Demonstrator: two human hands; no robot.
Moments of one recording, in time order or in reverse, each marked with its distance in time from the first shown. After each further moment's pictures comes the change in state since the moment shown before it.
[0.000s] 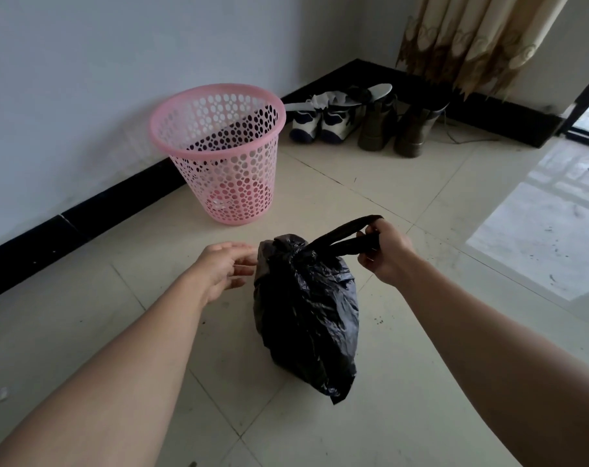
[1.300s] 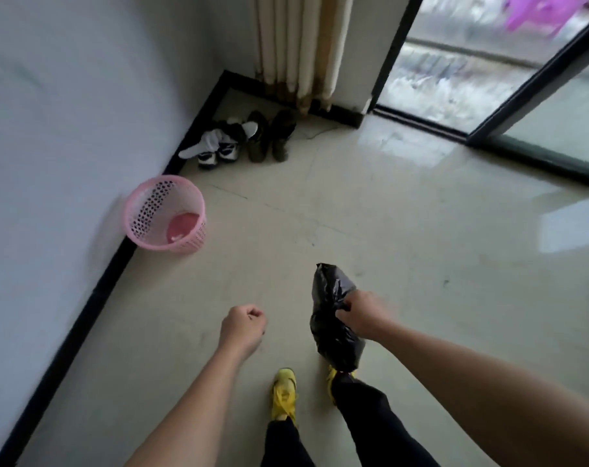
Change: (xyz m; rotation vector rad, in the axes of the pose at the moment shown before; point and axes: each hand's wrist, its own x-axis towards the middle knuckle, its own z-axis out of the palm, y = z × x) left_hand -0.401 0.313 0.063 0.623 -0.178 -0.248; right_hand -0.461 -0.284 -0.069 -1.440 0.019 0.159
